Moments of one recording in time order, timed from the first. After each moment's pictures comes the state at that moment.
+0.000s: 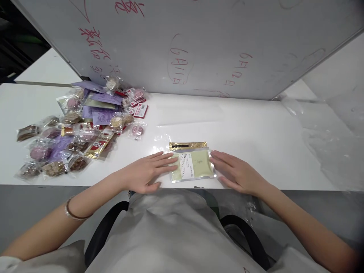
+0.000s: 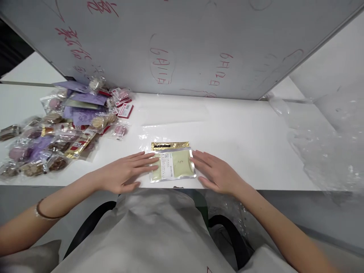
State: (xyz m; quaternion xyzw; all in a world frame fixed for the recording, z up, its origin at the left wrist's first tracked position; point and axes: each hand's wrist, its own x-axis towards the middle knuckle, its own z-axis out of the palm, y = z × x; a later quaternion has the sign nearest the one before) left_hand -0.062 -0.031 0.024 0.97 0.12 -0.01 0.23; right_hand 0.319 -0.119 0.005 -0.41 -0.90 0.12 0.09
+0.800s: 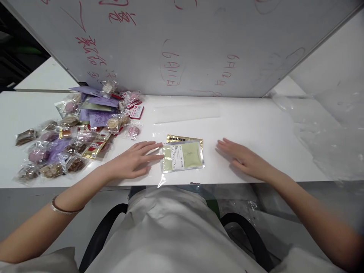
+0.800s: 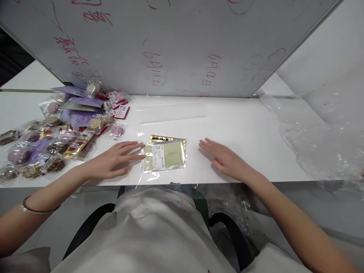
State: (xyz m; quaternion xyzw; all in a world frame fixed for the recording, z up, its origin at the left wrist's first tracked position) left_hand -0.087 -0.011 0.027 0.97 0.18 0.01 0.15; right_hand 0.361 -0.113 0.014 -0.48 -0.85 0.16 0.10
